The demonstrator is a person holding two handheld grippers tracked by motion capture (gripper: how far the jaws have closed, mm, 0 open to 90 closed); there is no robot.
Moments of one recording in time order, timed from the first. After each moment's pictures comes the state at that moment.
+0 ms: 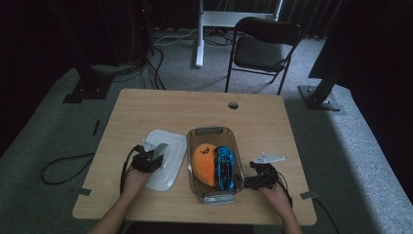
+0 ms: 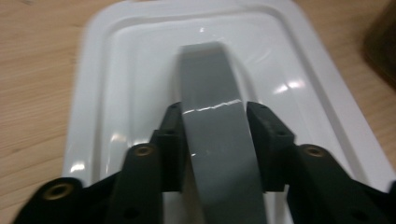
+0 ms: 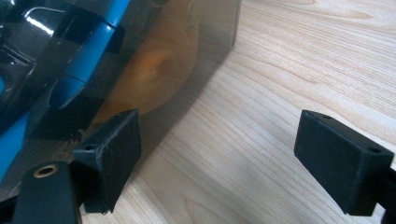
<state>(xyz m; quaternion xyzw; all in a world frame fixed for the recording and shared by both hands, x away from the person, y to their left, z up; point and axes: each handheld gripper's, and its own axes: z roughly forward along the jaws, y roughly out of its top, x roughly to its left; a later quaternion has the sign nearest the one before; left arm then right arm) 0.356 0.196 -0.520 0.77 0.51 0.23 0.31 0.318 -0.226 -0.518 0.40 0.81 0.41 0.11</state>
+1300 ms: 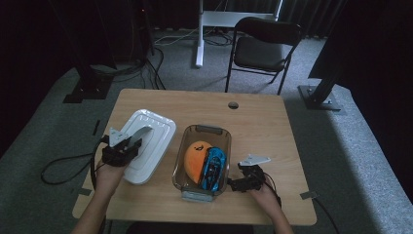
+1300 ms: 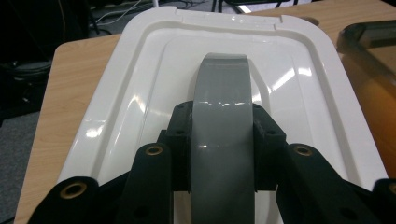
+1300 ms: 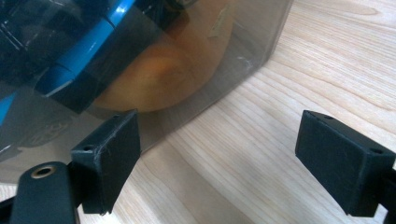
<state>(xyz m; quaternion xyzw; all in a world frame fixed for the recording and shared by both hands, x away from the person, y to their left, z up) 0.321 0.242 -0.423 0.72 0.50 0.29 0.39 0.315 -0.186 -0.521 0.38 0.82 0.41 0.10</state>
